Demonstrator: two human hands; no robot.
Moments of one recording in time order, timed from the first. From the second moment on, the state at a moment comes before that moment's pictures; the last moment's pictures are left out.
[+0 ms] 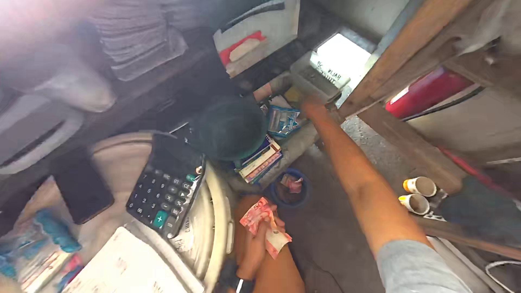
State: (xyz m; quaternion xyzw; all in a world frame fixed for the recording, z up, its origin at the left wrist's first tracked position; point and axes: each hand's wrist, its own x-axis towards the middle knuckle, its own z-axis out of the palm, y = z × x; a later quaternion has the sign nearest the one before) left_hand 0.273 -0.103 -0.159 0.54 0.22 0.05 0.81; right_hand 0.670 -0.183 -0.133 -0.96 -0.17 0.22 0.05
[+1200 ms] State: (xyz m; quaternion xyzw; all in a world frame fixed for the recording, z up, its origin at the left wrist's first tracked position) left_hand 0.273 -0.104 -0.143 0.59 0.22 0.01 0.78; right_hand 0.575 -0.105 -0.051 -0.88 -0.24 0.30 0.27
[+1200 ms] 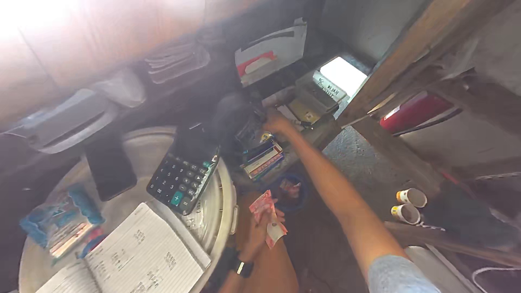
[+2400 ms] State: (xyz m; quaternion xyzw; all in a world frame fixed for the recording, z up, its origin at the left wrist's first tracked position) left_hand 0.281 -0.092 -0.175 0.93 0.11 0.07 0.35; right_hand 0.654 -0.194 -0.085 -0.97 -0.04 0.15 0.20
